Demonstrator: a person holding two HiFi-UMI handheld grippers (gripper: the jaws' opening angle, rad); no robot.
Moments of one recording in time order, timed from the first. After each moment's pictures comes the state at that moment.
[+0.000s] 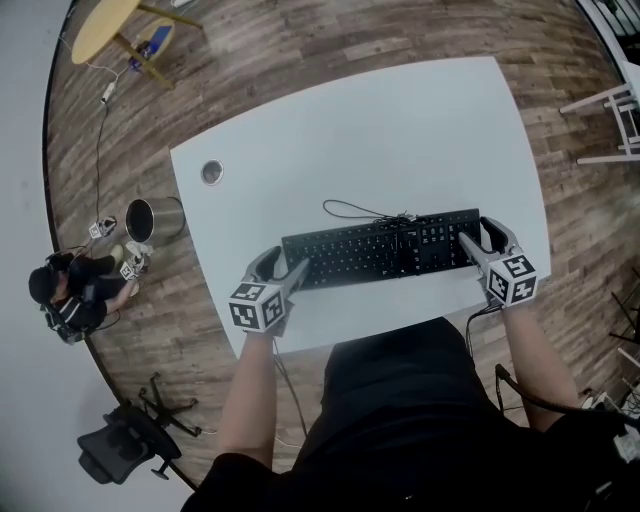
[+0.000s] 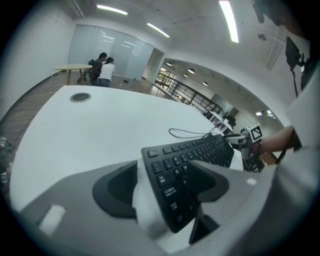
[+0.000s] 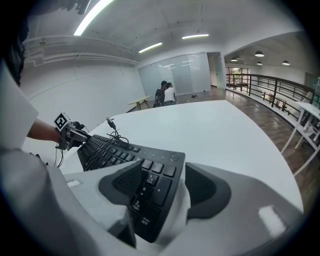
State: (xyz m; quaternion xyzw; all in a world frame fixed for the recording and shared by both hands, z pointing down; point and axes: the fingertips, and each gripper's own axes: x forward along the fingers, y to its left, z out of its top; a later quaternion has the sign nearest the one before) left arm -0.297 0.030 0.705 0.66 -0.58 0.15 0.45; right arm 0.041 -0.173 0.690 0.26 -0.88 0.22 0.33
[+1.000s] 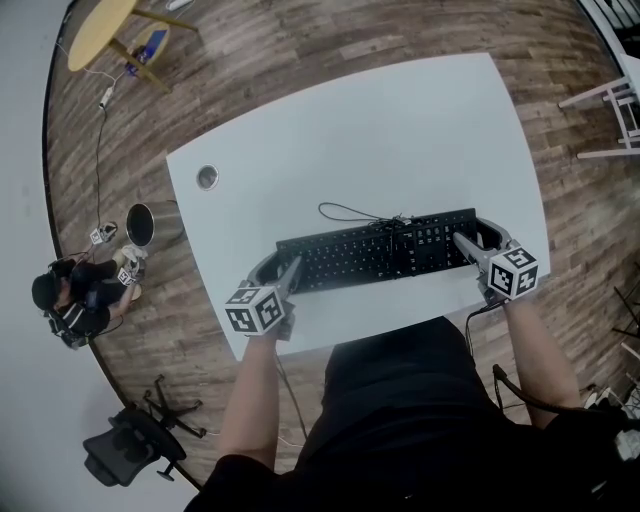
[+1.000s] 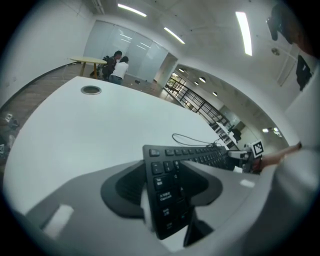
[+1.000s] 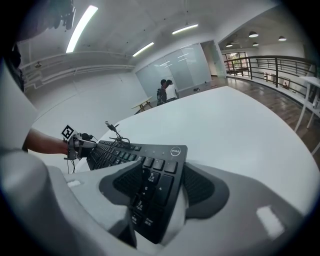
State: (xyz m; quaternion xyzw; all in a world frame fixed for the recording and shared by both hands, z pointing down) left arm -0.300 0.028 0.698 0.62 -0.61 0.09 0.49; right arm 0.033 -0.167 0.696 0.22 -0.88 0.29 0.30
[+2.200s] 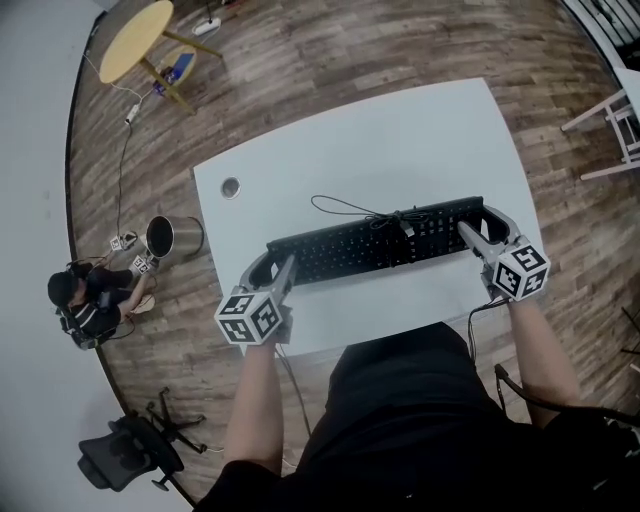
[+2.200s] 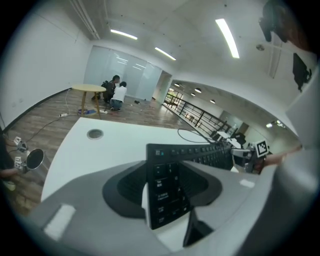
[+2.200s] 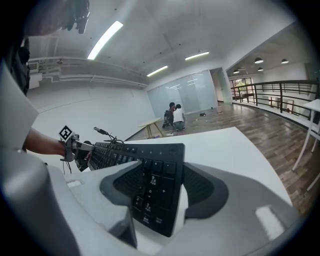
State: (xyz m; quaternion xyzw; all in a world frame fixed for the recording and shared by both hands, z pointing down) left arm -0.321 0.010 0.609 0.63 -0.67 0.07 0.39; right arm 0.004 -0.204 0.605 0.23 -0.93 0.20 0.20
